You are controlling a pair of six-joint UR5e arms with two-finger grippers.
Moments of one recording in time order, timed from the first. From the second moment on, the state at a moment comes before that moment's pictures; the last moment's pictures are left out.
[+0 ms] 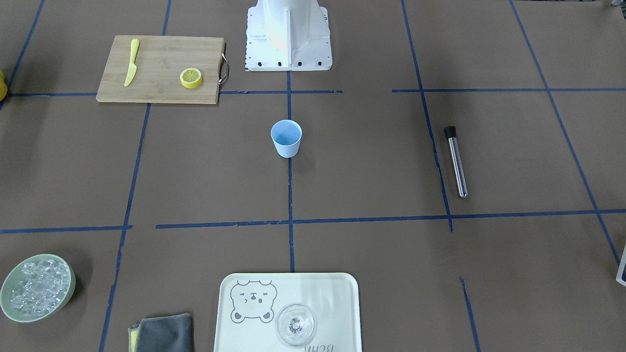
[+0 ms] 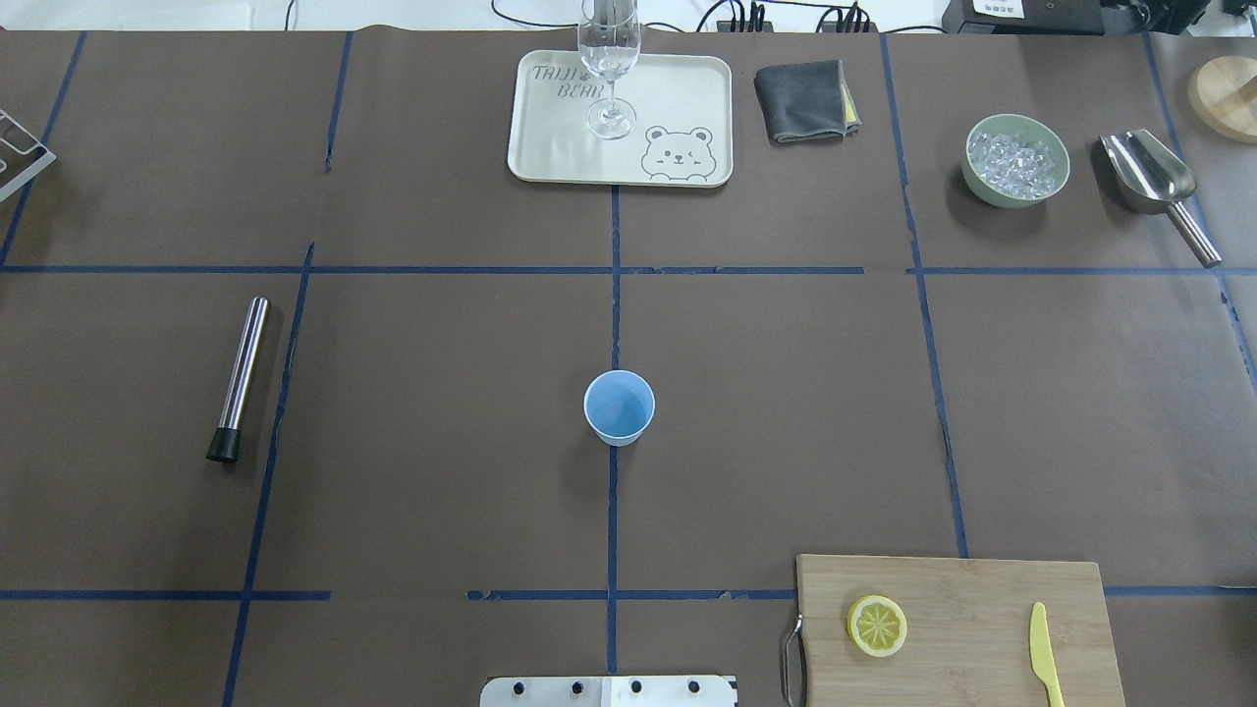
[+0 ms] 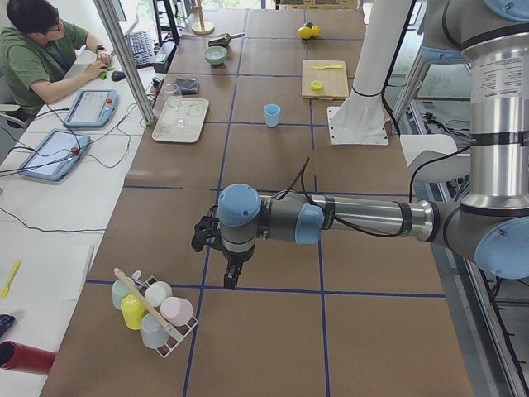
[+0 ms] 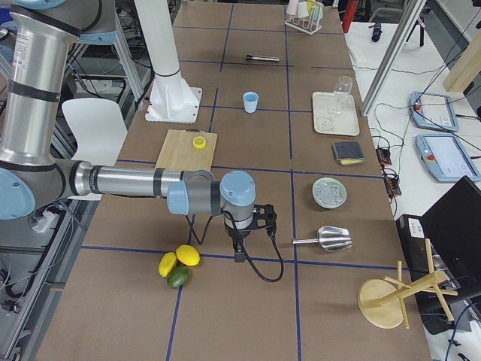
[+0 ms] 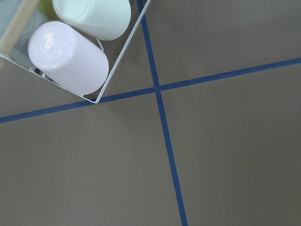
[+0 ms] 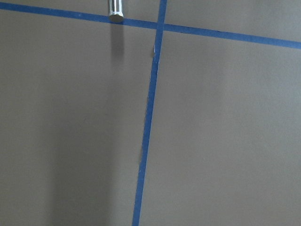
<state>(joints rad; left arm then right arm) -1.60 -1.46 -1.75 -1.62 -2.37 0.14 1.52 -1.83 1.81 -1.49 2.30 -0.03</state>
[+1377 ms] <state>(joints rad) -1.60 -1.46 -1.77 -1.80 -2.33 0.14 1.51 -1.75 1.86 -1.47 2.51 0.03</state>
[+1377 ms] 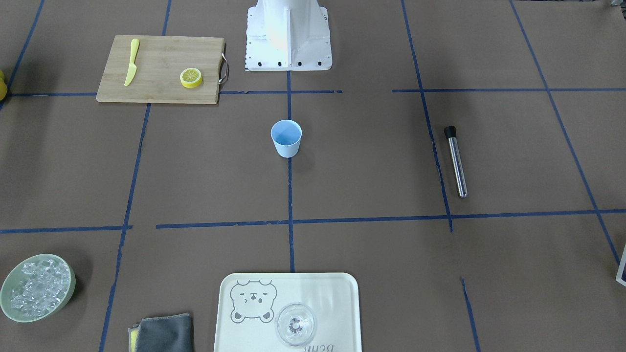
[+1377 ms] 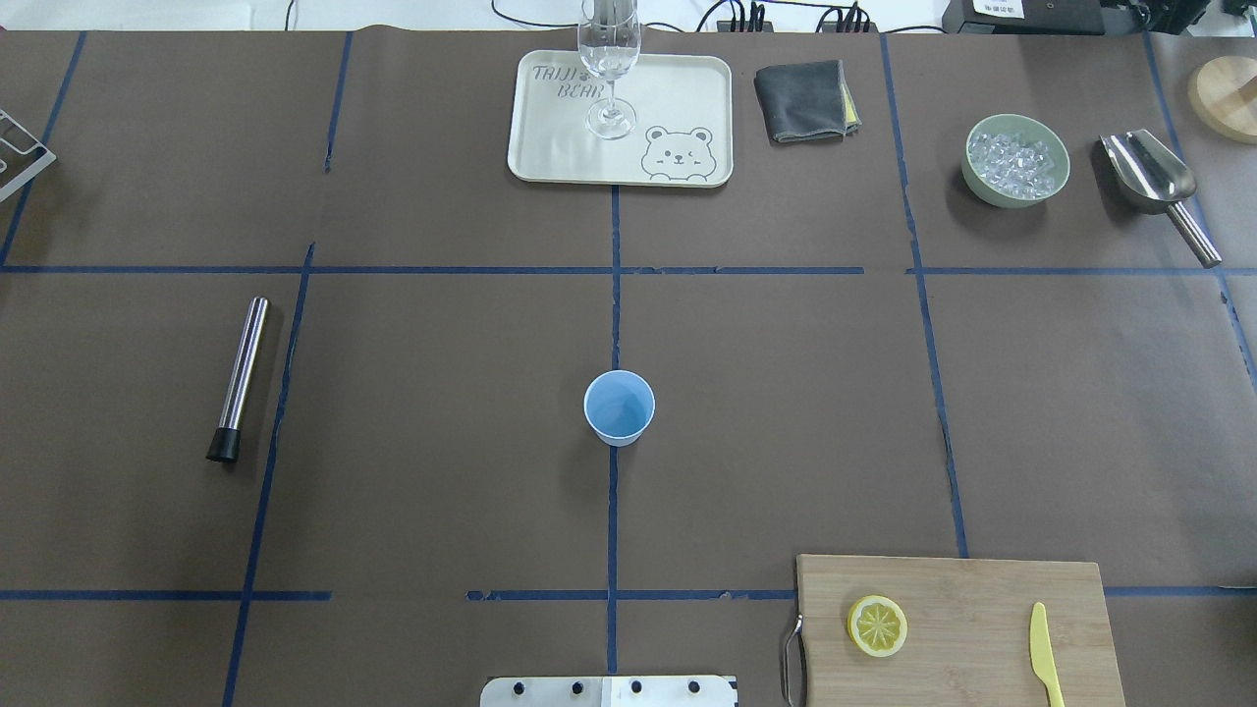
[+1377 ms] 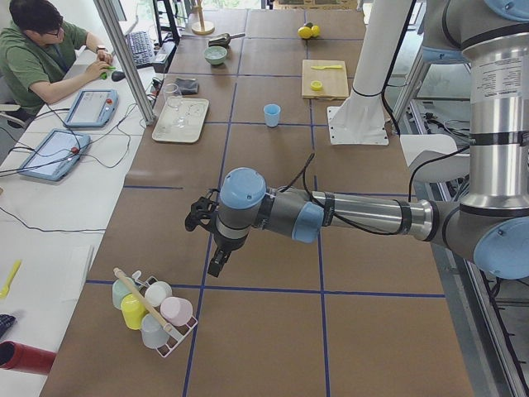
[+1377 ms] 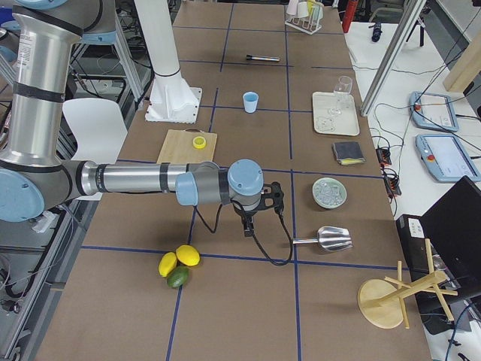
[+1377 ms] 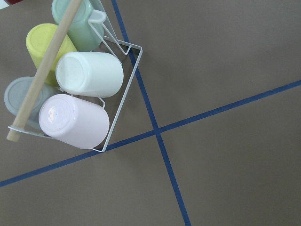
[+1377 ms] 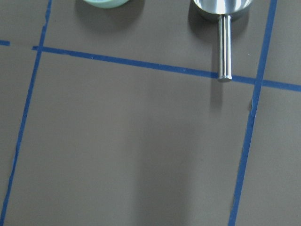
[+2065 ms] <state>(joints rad) -1.60 -1.46 -1.79 -1.80 -2.33 0.14 1.46 -1.74 1.92 -1.19 2.44 0.28</state>
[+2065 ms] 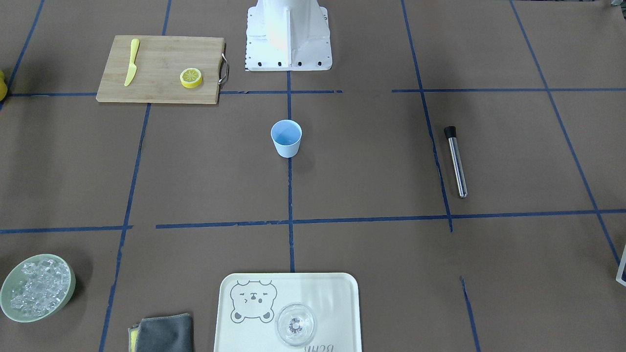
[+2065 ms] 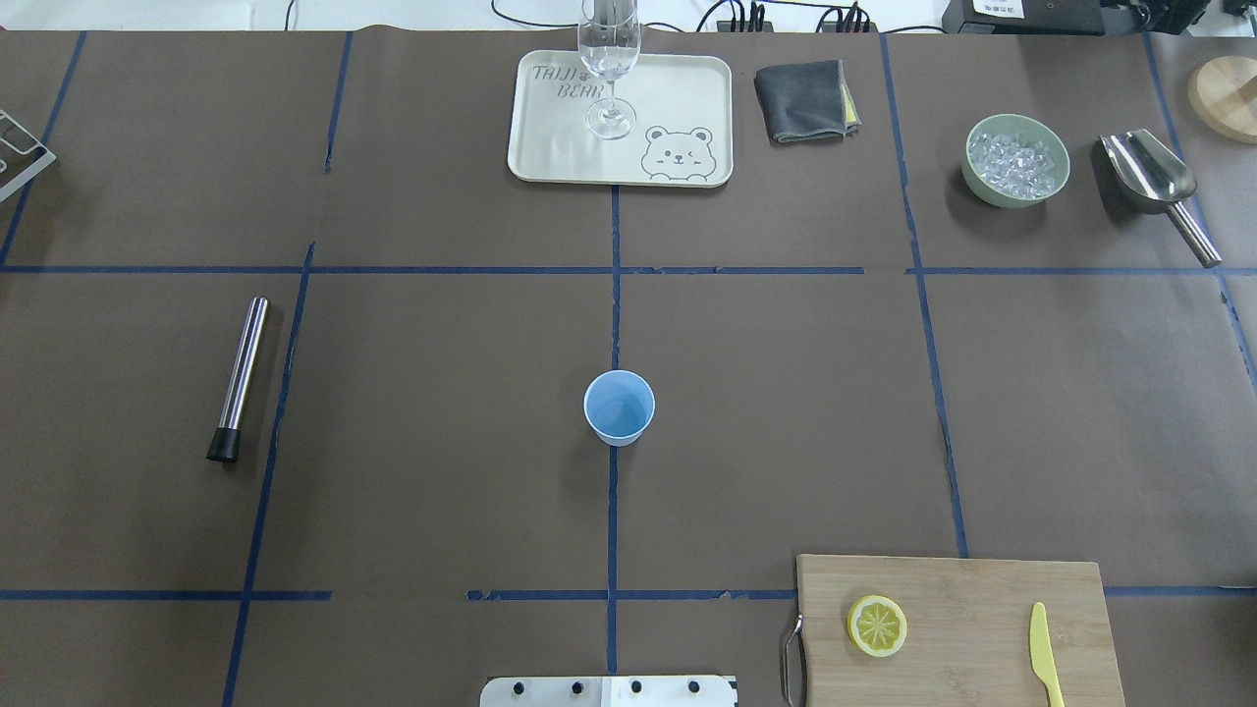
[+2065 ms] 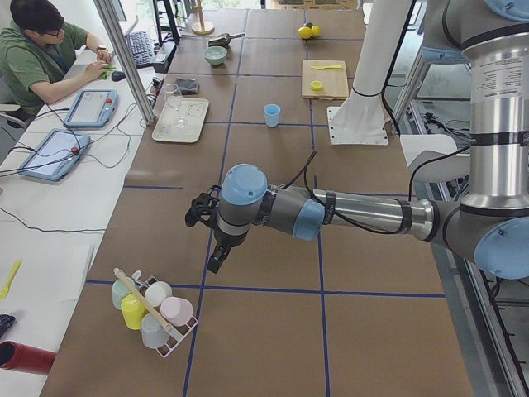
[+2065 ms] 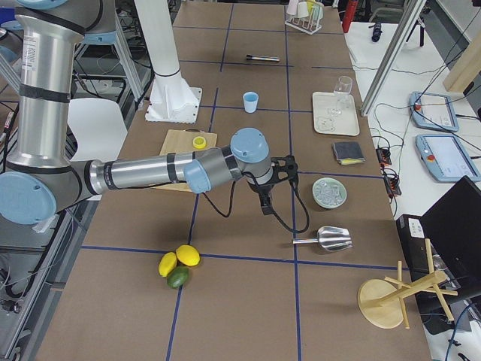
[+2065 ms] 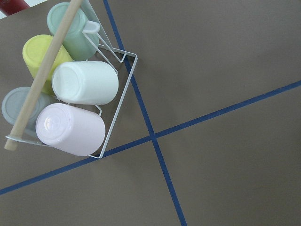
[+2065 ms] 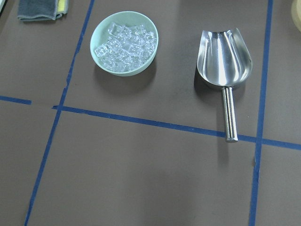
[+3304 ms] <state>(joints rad) -1.60 -1.48 -1.79 -1.80 -2.33 0.14 0.42 -1.81 2.34 -1.18 1.70 1.23</state>
